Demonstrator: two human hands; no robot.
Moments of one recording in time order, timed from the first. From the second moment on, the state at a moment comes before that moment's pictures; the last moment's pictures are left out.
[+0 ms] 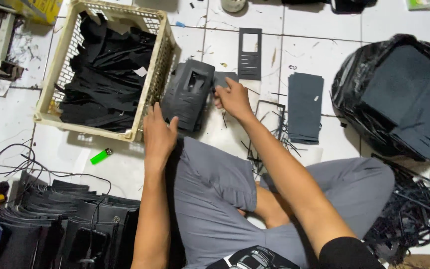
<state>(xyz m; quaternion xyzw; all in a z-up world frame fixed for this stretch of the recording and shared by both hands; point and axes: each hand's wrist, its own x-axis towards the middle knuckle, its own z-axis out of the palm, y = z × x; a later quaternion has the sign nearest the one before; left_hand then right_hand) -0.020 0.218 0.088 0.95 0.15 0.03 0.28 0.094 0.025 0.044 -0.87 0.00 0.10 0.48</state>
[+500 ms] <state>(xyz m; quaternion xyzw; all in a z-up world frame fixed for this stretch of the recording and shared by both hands) 0.084 0.251 -0.042 0.95 0.20 -0.08 0.21 0.065 0.072 -0.034 -0.71 0.12 0.24 0.65</state>
